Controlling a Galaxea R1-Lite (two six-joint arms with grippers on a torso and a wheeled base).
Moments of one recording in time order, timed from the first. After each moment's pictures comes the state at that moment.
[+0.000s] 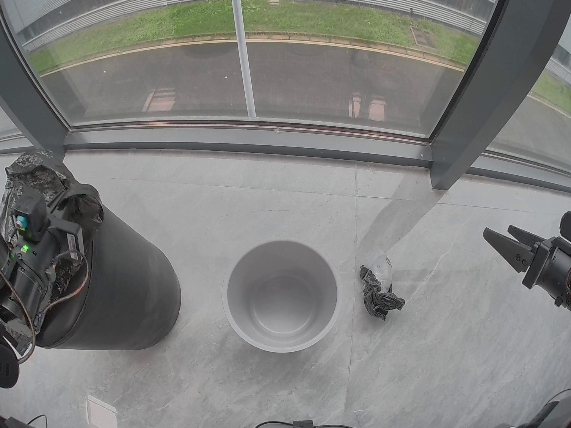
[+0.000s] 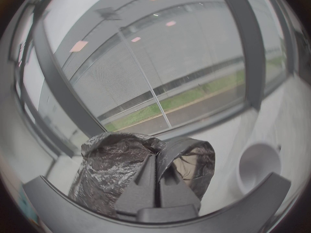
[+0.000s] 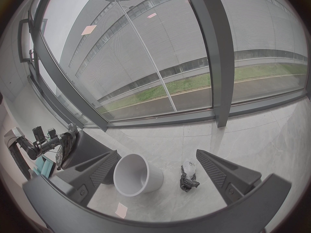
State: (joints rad) left arm -0.23 1.31 -0.37 -1.05 0.35 0.45; right arm 0.18 1.13 -0.31 -0.74 0.21 0.26
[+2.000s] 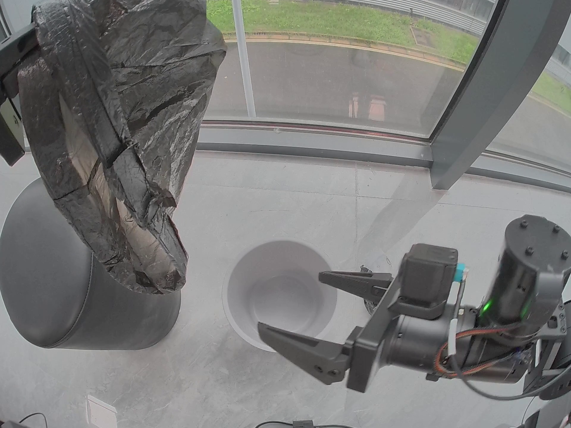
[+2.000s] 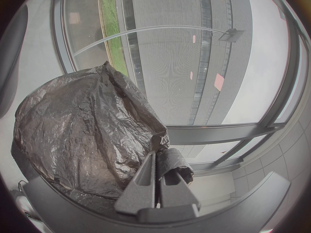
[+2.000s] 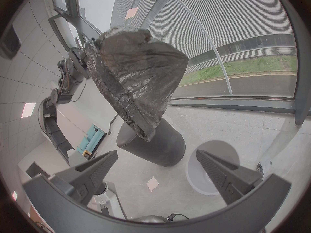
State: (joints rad) left arm -0.55 1.11 -1.09 -0.29 -0.32 -1.22; right arm 1.03 1.56 -0.63 -0.79 -0.03 0.25
